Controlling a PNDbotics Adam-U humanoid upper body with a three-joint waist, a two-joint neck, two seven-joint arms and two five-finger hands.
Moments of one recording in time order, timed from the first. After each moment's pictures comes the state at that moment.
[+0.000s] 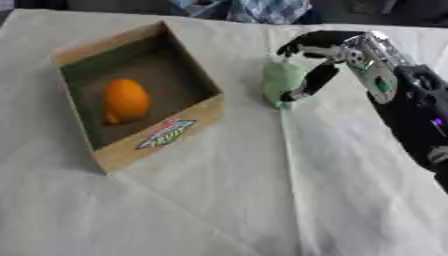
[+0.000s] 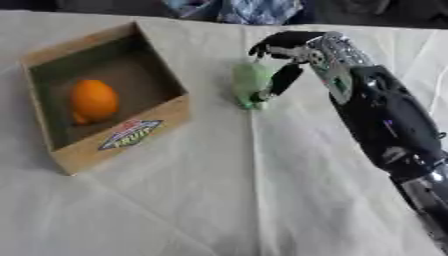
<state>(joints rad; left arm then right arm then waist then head) -0.26 0.27 0.08 -1.99 -0.21 -0.07 0.51 -0.85 -0.60 0.19 -1.10 0.94 -0.20 0.59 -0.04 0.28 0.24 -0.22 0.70</state>
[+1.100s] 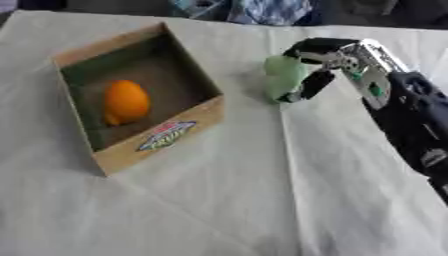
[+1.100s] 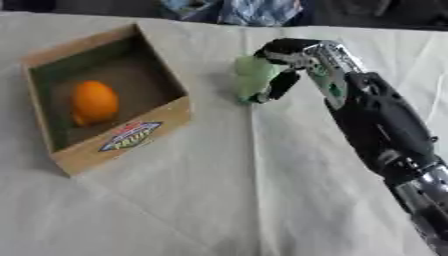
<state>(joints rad) -0.26 0.27 0.08 -1.99 -0.21 -0.06 0.50 -0.85 -0.59 0.18 -1.10 0.87 -0.17 0.60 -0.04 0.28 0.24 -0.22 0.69</state>
